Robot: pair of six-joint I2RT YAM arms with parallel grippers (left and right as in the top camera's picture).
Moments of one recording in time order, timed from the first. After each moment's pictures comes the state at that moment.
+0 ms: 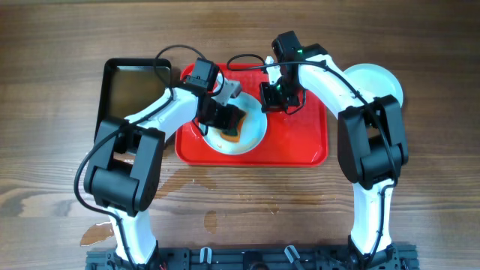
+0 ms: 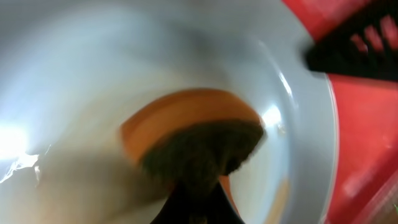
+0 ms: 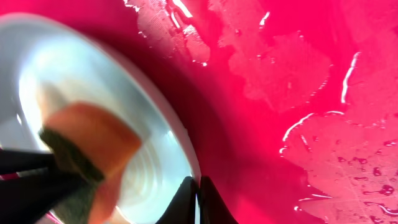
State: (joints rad) left arm -0.35 2.01 1.25 -0.52 0.44 -0.02; right arm 0.35 2.21 1.67 -0.94 -0.39 0.18
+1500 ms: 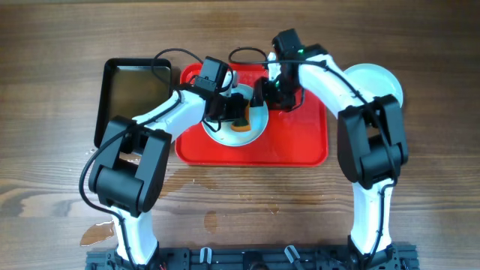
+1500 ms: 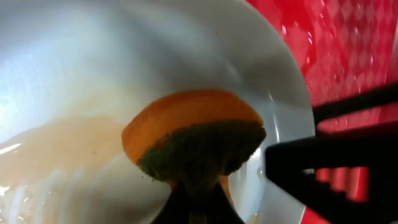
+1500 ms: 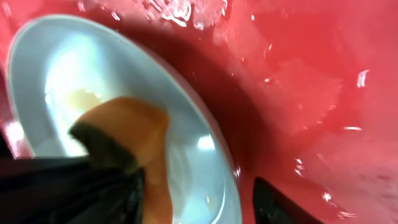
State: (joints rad) left arm -0.40 2.02 1.24 -0.38 0.38 -0.44; right arm 0.35 2.22 1.65 -0.86 -0.42 0.35
